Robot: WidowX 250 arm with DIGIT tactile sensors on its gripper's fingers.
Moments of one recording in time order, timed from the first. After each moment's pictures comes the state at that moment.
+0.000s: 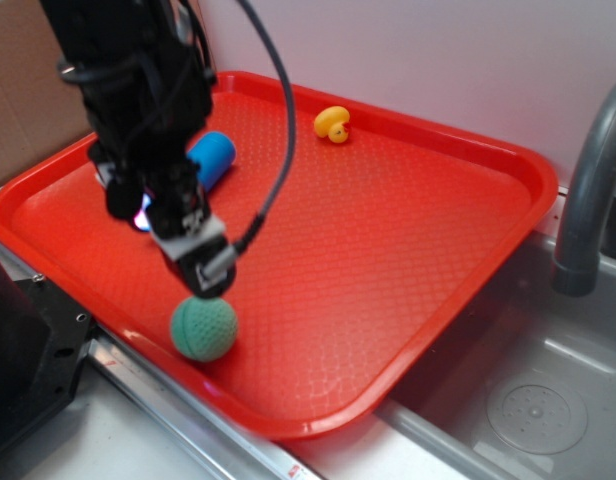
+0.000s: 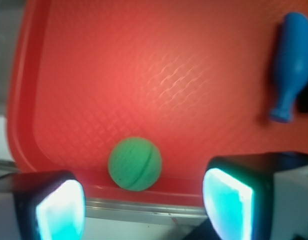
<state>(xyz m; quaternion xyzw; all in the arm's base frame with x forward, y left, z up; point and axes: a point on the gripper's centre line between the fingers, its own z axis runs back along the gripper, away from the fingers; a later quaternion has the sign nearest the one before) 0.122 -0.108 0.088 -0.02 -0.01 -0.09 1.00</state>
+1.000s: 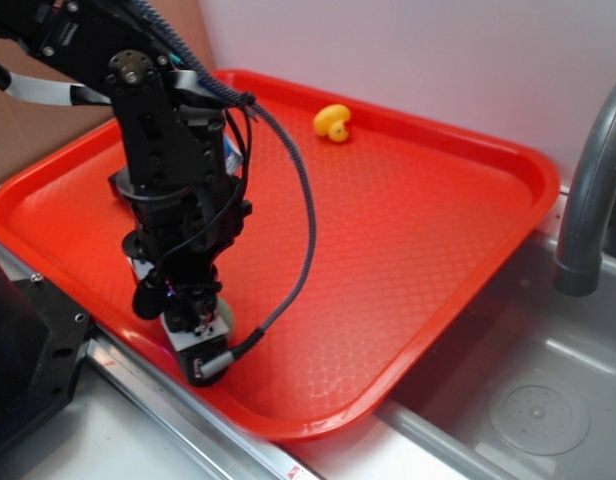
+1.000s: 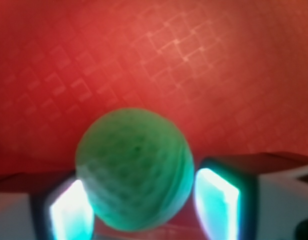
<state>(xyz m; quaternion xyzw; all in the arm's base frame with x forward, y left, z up) 0.111 -0.100 0.033 0.03 0.06 -0.14 0.99</state>
